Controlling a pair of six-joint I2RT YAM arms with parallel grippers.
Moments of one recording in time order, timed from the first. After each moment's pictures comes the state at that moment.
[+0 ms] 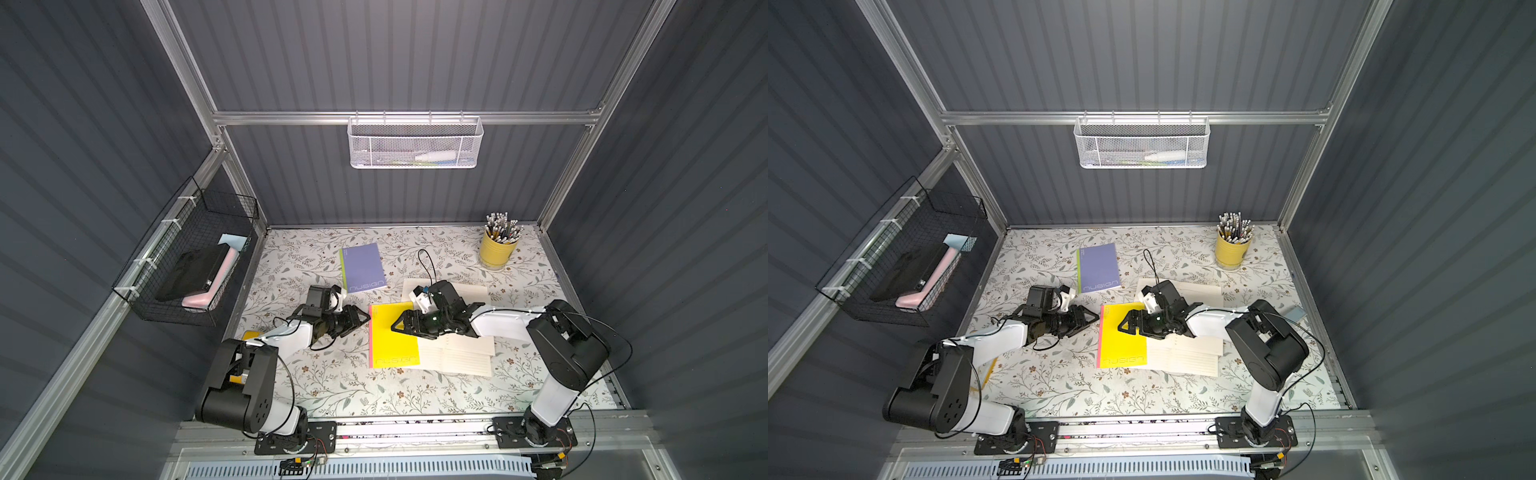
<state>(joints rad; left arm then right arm) -0.22 1.47 0.60 -0.04 0.63 -0.64 0.72 1.75 0.86 0.05 -0.58 0.70</state>
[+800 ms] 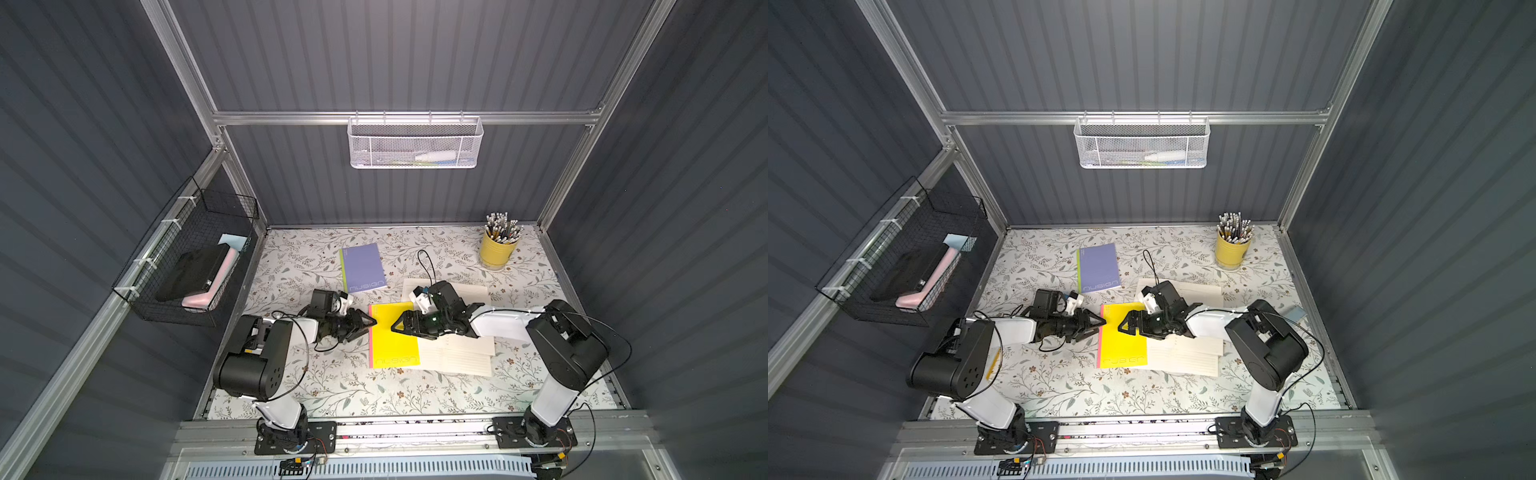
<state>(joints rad) -0.21 1.66 0.60 0.11 0.82 -0.70 0.72 1.75 0.85 0.05 -0.57 0.70</state>
